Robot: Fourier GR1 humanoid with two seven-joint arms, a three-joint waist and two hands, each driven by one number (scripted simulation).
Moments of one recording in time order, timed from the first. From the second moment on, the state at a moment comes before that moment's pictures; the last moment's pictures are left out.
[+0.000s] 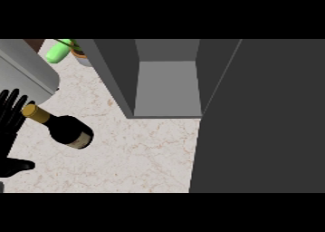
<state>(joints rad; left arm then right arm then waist) -0.06 0.25 0.43 -1.45 0.43 -0.49 0.02 -0.09 -0.10 0.16 -2.49 -0.05 0.00 0.66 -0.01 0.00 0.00</state>
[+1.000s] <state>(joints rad) -0.15 0.28 0.39 -1.06 0.30 -0.59 -0.27 -0.11 -0.10 0.14 -2.50 -0.05 0.00 0.69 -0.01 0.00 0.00</state>
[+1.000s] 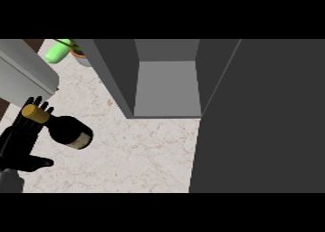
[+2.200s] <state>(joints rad) -0.32 0.32 0.34 -0.64 0.15 -0.57 -0.53 -0.12 -0.10 0.14 -2.49 -0.05 0.01 0.69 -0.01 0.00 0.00</state>
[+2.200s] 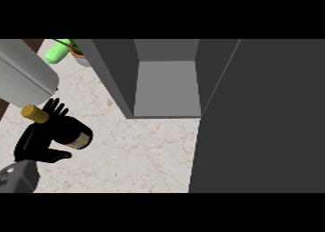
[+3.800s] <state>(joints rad) -0.22 0.21 0.22 -0.82 0.09 -0.35 -0.72 -0.07 -0.09 0.16 -2.49 -0.04 0.02 0.65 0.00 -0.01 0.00</state>
